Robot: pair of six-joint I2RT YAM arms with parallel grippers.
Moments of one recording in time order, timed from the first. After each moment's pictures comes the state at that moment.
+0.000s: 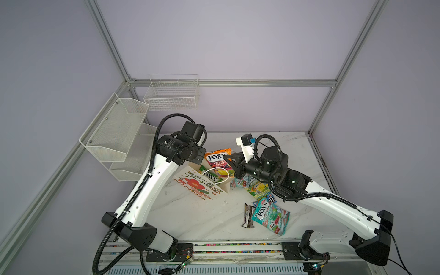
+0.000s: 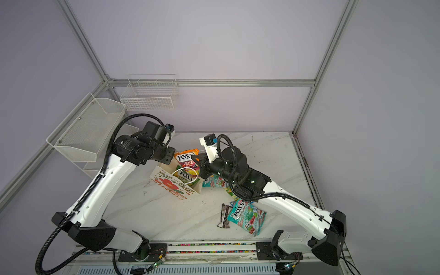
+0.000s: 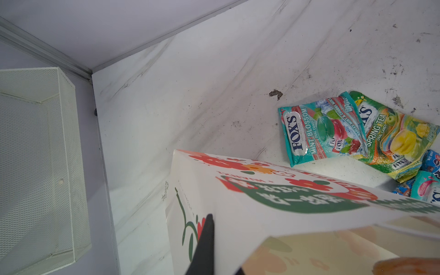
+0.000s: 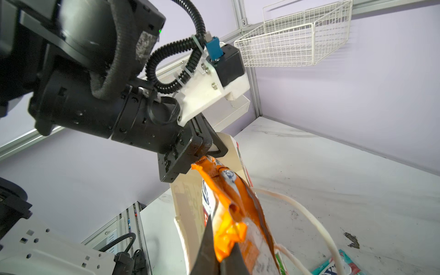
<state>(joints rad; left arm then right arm) -0.48 1.48 1.84 -1.32 -0.29 -0.08 0.95 1.28 1.25 -0.08 -0.10 0.31</state>
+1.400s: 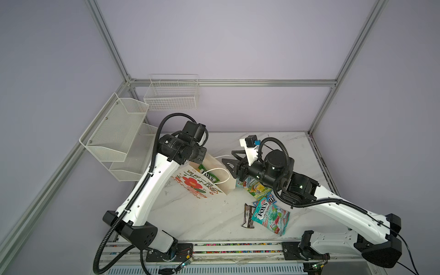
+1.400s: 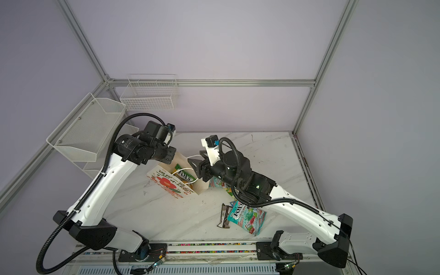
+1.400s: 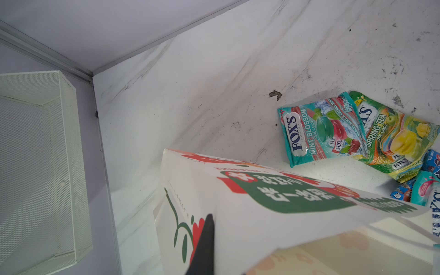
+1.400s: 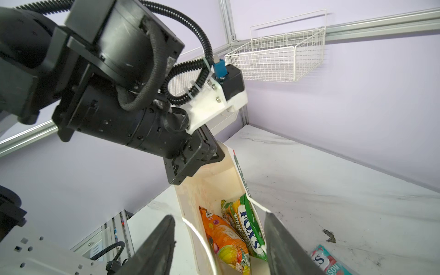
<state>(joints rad) -0.49 1.49 1.85 -1.33 -0.30 -0.08 1.02 1.21 1.26 -0.16 0.08 0.28</state>
